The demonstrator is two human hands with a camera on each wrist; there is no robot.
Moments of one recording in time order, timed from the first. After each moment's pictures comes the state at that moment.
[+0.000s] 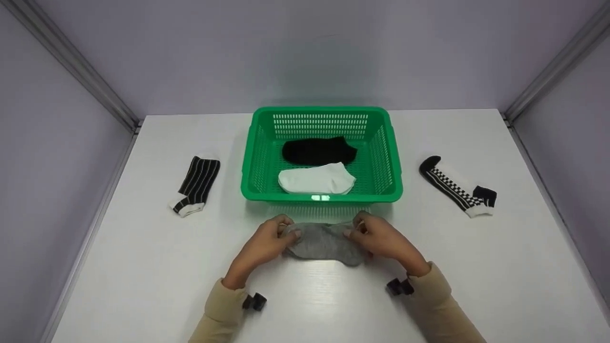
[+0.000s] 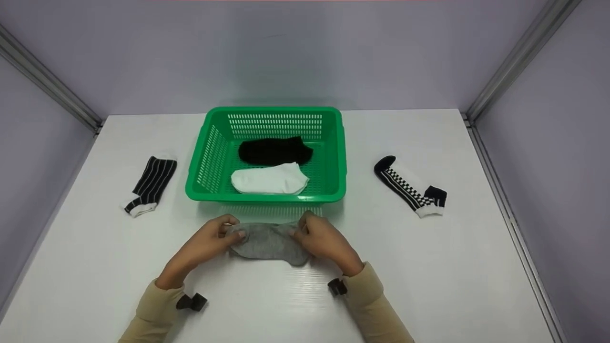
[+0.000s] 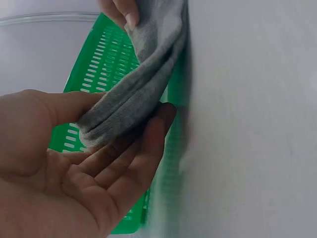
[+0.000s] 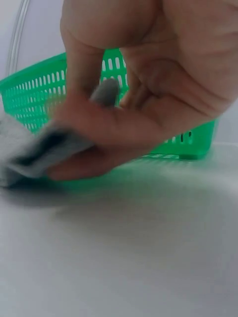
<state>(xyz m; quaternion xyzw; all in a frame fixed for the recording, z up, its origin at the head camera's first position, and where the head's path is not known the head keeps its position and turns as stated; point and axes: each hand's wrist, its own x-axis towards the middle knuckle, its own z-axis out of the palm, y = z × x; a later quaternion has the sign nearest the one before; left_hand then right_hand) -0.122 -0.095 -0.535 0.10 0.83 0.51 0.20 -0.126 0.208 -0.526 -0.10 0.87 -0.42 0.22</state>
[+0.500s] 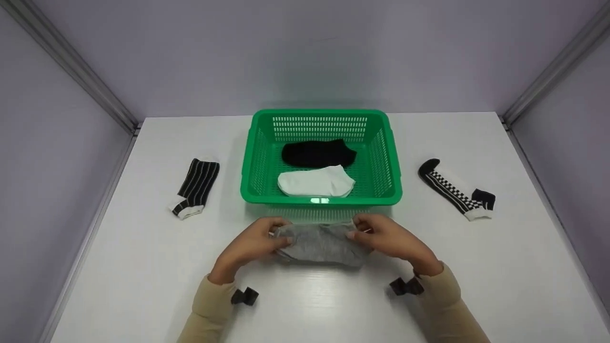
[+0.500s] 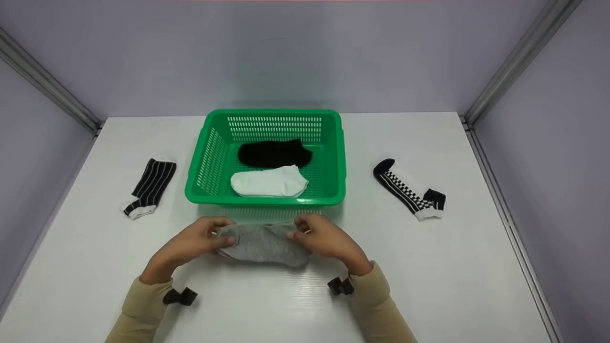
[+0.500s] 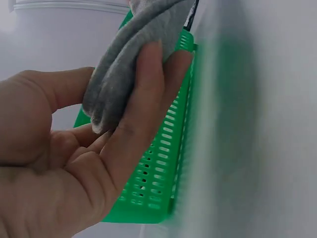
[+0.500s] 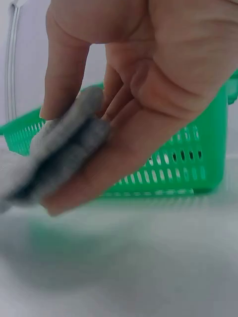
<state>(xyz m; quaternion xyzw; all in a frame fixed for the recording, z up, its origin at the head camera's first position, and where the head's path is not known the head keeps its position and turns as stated) -0.133 -0.117 -0.514 0.12 0.78 0.54 0.29 -0.125 0.219 -0.495 -0.15 0.82 -0.48 0.27</state>
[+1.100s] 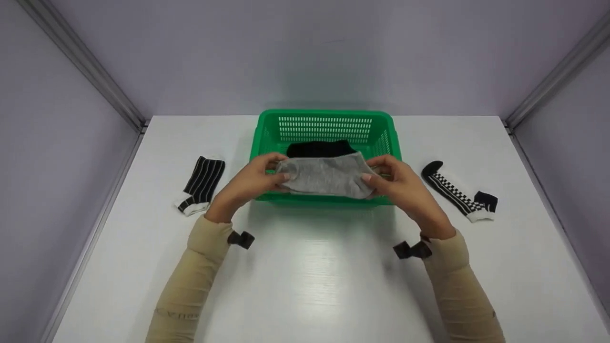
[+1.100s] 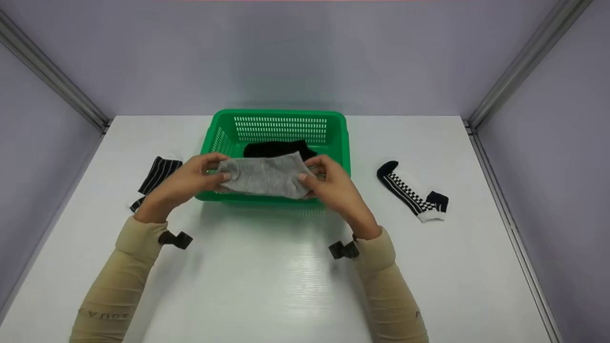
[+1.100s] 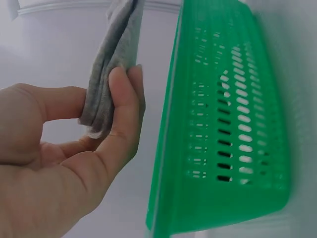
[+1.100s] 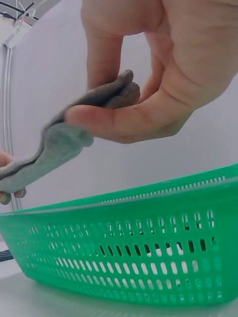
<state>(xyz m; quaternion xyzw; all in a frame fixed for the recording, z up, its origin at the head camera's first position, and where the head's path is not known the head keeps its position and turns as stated) -0.215 -0.121 -0.438 0.11 0.77 0.57 0.24 -0.173 0.217 -0.420 -0.05 0.80 -0.58 0.15</state>
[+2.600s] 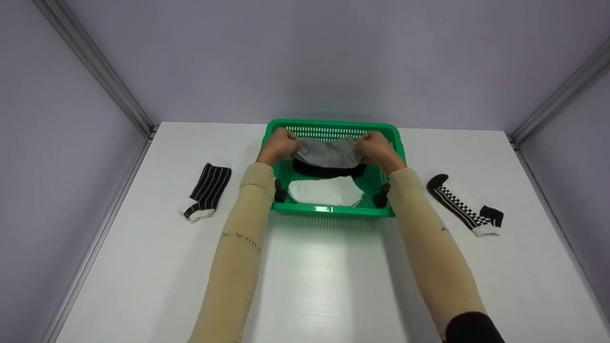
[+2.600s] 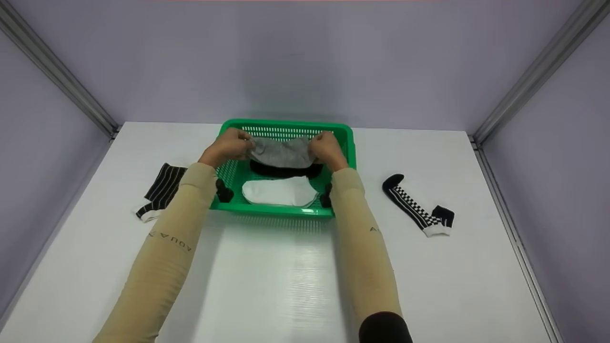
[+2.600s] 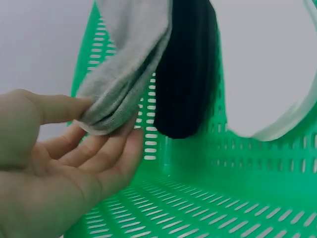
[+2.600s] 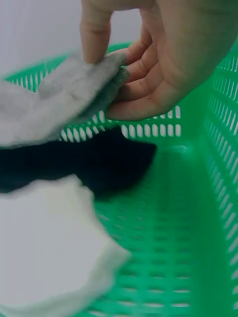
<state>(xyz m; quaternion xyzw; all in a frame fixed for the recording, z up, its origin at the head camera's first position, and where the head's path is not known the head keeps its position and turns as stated) -0.350 -0.071 -0.475 0.00 0.84 0.51 0.17 -0.337 0.207 -0.478 0.06 0.82 -0.55 0.14</state>
